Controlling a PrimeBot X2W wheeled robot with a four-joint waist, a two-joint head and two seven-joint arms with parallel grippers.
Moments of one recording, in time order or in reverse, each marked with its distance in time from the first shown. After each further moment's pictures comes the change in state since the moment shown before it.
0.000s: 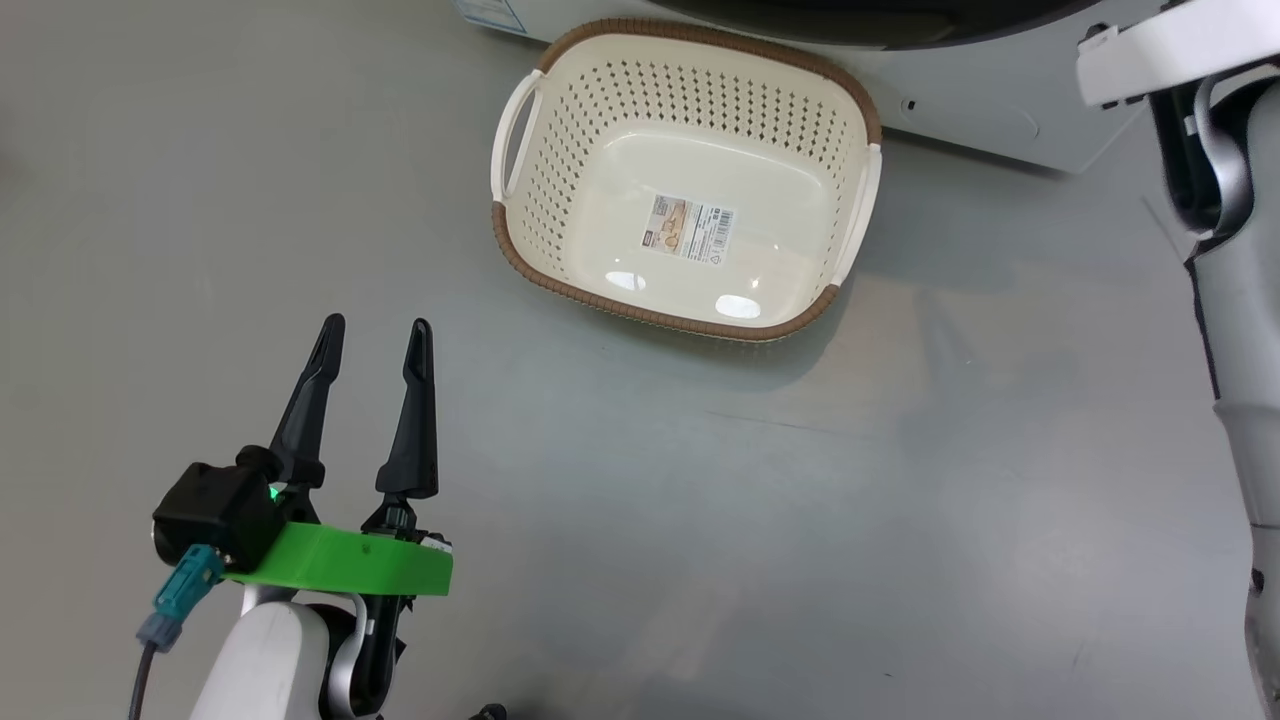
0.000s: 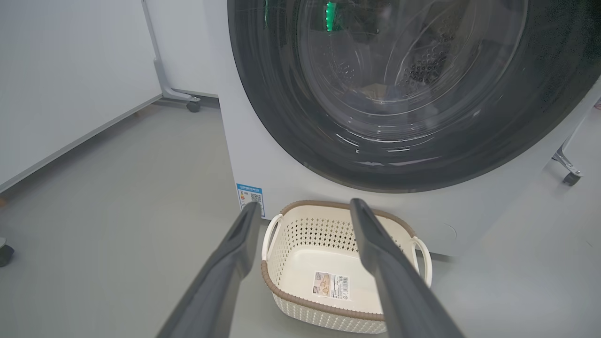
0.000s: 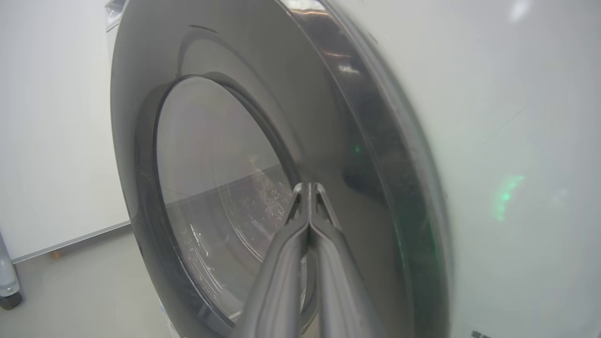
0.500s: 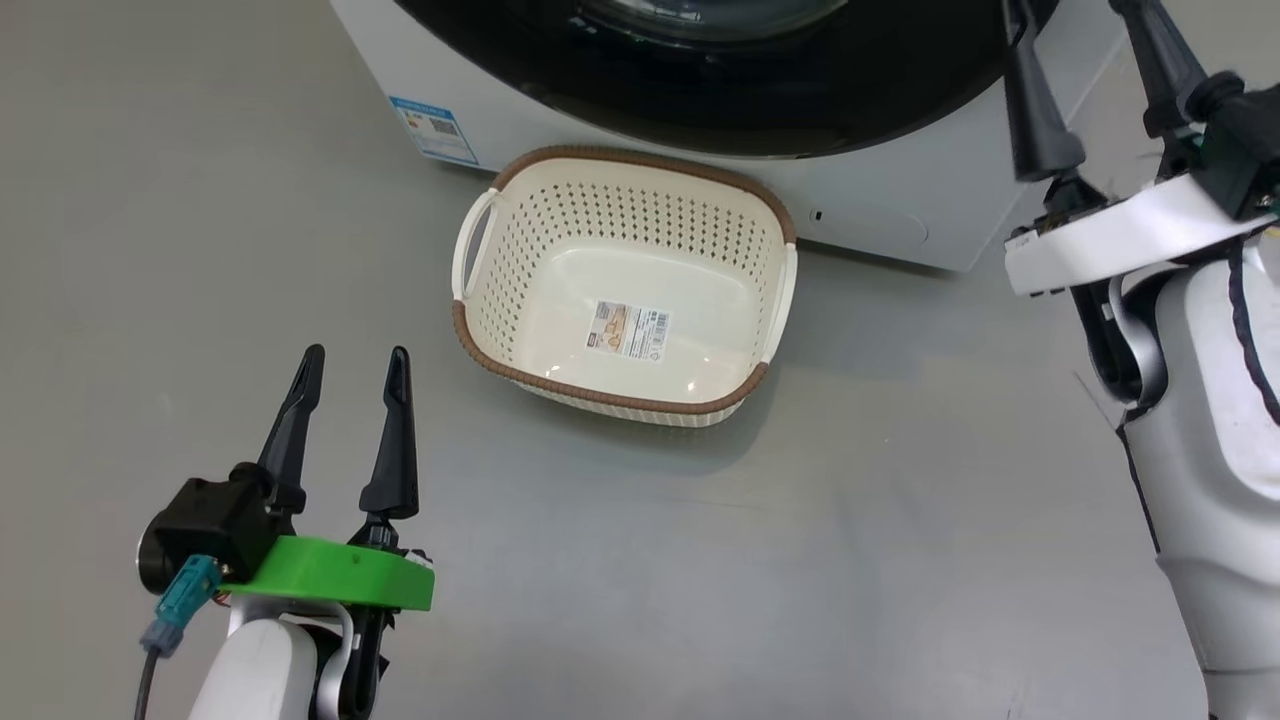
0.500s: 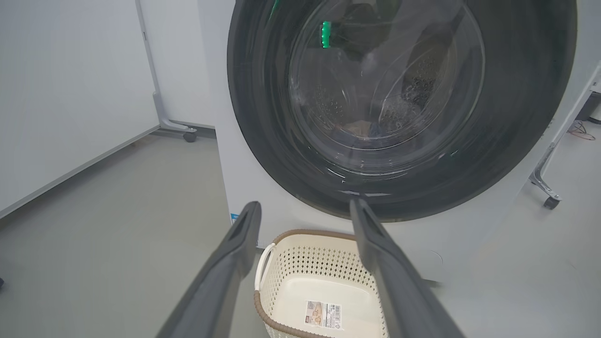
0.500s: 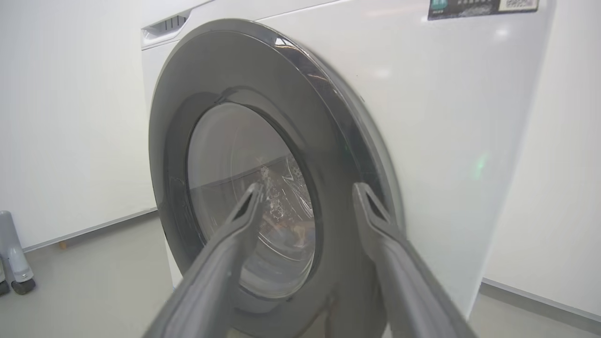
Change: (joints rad) left arm 0.015 0.000 0.036 0.065 0.034 0.000 0.000; right arm 0.273 0.030 -0.012 -0.120 0.012 0.000 0.000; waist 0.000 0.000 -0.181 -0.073
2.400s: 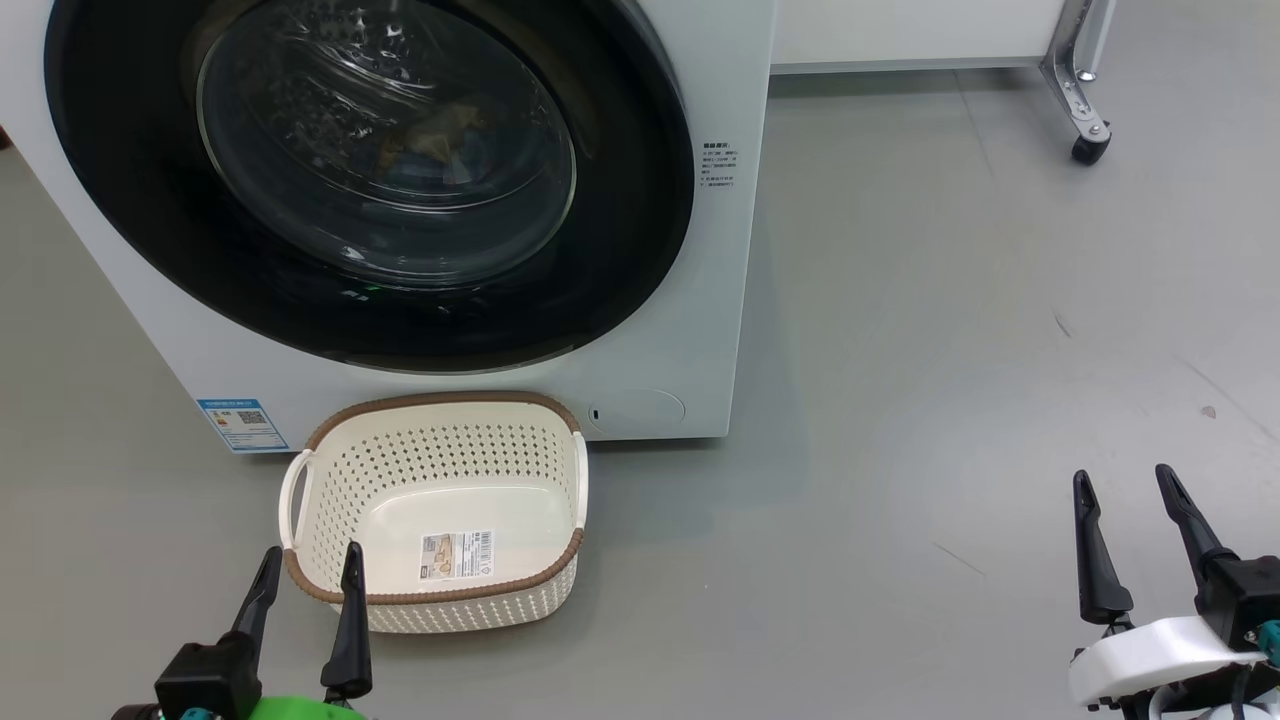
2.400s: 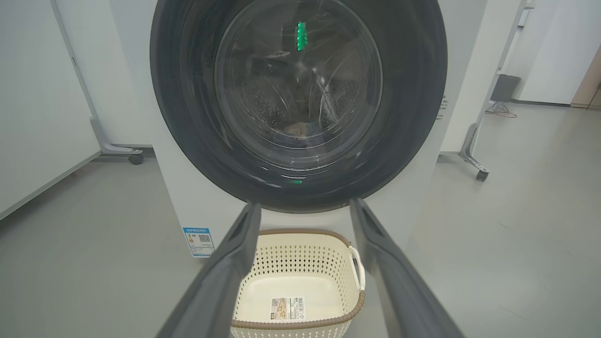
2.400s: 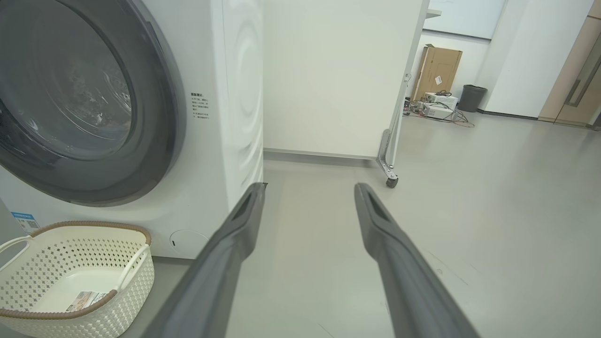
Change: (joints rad) left arm 0.255 0.004 0.096 0.073 0.095 0.004 0.000; right arm 0.752 0.052 -0.251 -0.132 -0.090 -0.081 0.000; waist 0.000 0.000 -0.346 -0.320
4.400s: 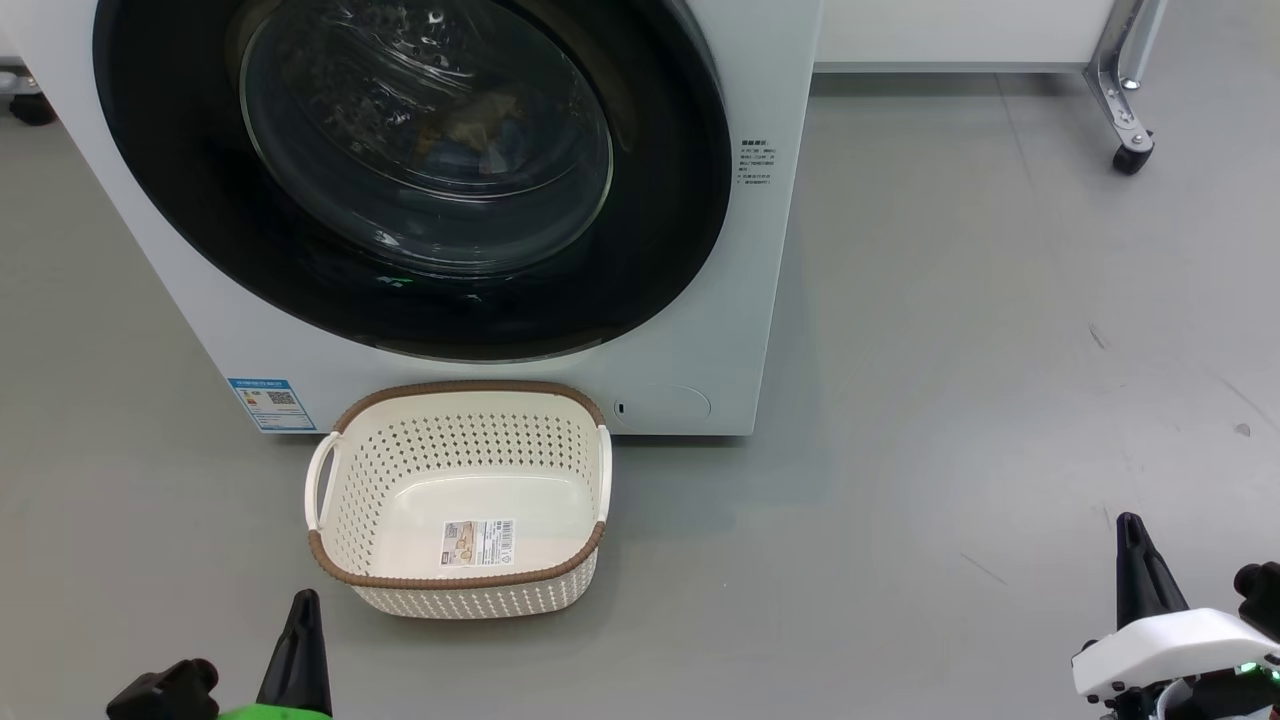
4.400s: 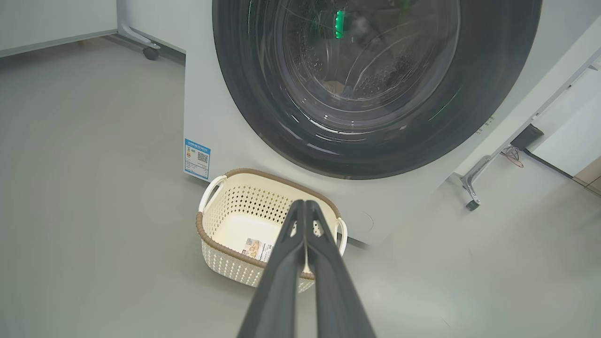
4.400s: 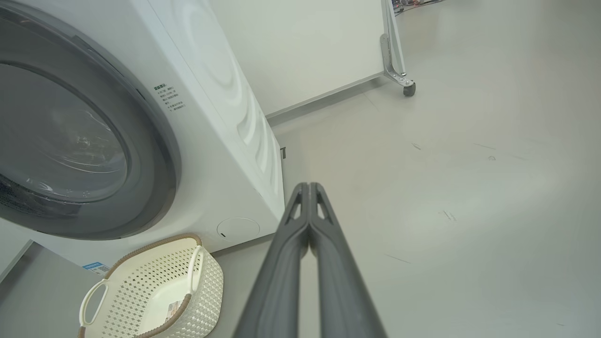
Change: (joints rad) left arm 0.015 -0.021 0.006 0.063 -0.322 0.007 0.076; right arm -0.033 0.084 -0.096 0.132 0.312 0.029 0.131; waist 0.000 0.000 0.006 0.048
